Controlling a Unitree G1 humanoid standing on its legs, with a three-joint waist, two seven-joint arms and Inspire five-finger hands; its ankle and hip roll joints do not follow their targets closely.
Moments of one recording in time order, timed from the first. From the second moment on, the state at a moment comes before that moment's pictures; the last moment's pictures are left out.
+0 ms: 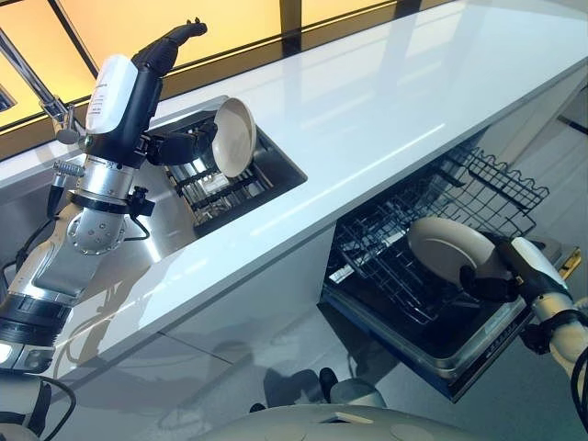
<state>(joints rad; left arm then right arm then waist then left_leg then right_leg) -0.34 0.94 -0.14 0.01 0.16 -0.35 0.36 0.26 -0.81 -0.16 0.18 -0.21 -0.08 0.06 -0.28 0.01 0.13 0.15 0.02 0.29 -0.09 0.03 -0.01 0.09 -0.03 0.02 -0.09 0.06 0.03</state>
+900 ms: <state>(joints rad) -0.55 0.94 -0.34 0.00 0.13 -0.30 0.36 -0.20 -0.75 0.14 0.70 -0.10 0.10 0.01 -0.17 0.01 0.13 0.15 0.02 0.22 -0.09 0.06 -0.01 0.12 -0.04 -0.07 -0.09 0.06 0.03</state>
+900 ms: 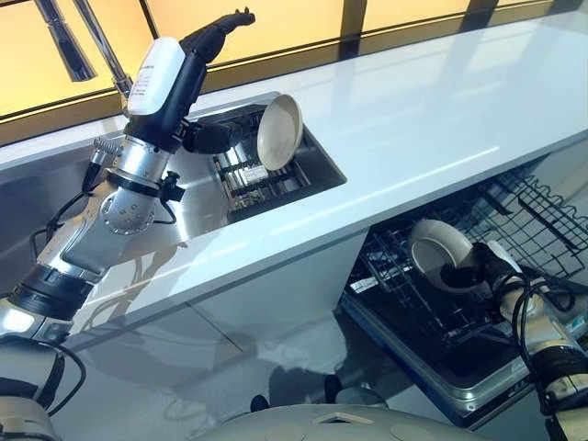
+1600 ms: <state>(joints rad) -0.56 0.93 -0.36 0.00 0.11 -0.26 0.32 -0.29 -0.71 0.24 0.78 -0.08 0.12 0.06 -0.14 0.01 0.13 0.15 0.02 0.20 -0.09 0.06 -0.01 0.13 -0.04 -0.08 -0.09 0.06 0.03</state>
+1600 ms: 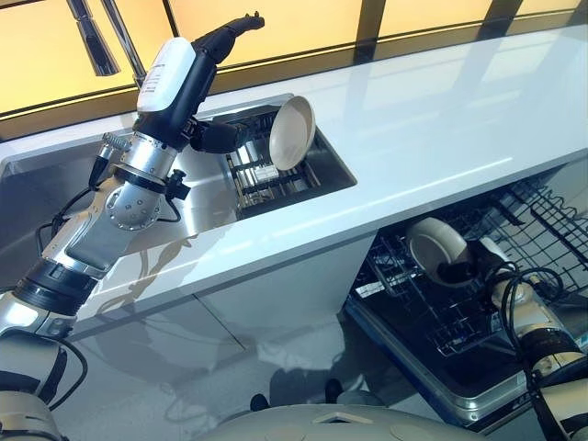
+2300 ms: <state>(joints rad) -0.56 0.93 -0.36 0.00 0.11 -0.26 0.32 -0.23 -0.67 0.24 0.69 -0.08 0.12 0.05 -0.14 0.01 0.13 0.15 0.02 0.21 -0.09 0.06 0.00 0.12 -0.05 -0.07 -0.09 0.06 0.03</state>
